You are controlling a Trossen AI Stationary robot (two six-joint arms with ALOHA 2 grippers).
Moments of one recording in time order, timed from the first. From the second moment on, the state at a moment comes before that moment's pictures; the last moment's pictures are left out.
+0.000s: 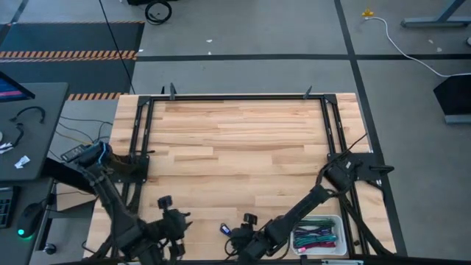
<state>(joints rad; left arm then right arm) -0.98 1.75 1.55 -1.21 -0.72 -1.15 0.66 2.31 1.75 -0.47 0.37 0.79</state>
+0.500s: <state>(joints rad) -1.04 1.75 1.55 -1.04 -1.13 -1.45 0.68 2.37 1.73 -0.52 0.34 0.88</state>
